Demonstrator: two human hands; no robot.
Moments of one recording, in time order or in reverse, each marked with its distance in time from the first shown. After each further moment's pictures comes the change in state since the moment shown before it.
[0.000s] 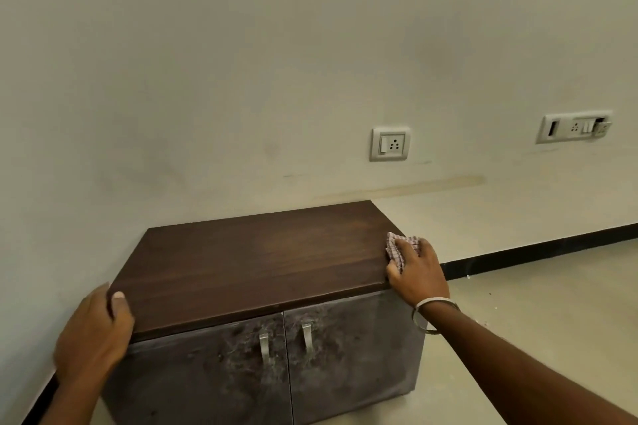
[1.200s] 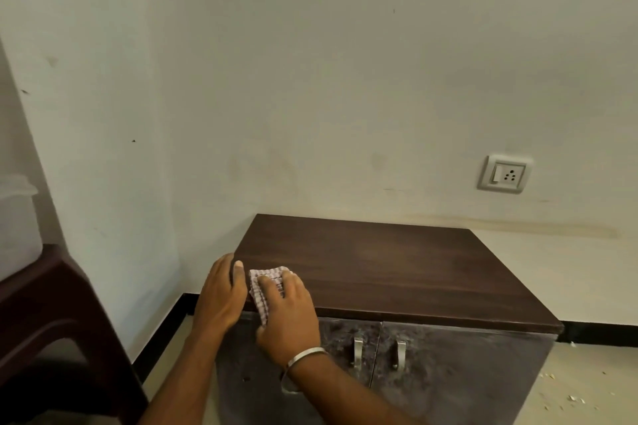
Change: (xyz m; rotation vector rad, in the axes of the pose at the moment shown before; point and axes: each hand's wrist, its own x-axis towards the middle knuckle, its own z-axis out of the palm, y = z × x) left_hand -0.003 0.001 -0.016 -0.416 -0.113 0.035; right_hand -0.161 -0.285 0.129 0.141 -0.345 -0.687
